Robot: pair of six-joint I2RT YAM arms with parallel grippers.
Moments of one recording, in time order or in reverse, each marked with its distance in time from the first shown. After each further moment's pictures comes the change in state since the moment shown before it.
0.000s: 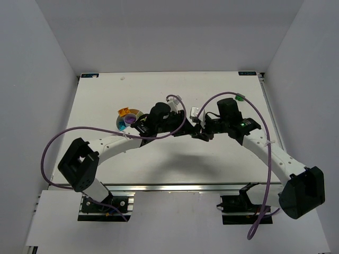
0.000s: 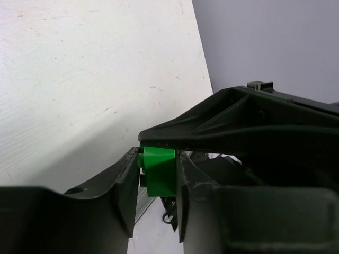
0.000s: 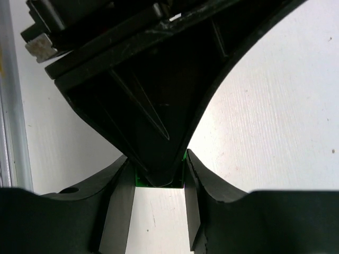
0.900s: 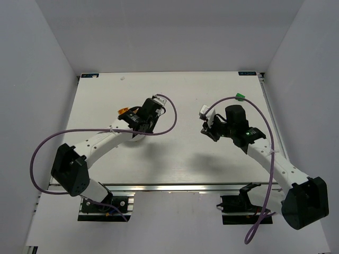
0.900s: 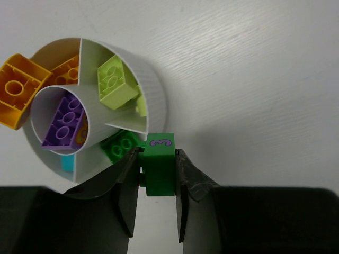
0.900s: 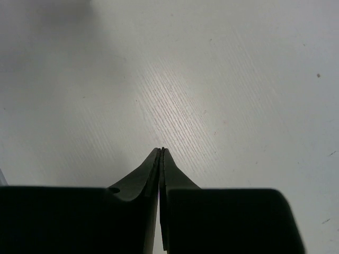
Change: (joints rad) left arm 0.097 -0.093 0.149 -0.704 -0.701 0.756; right arm -0.068 -0.100 -0.176 0.161 0.182 0.200
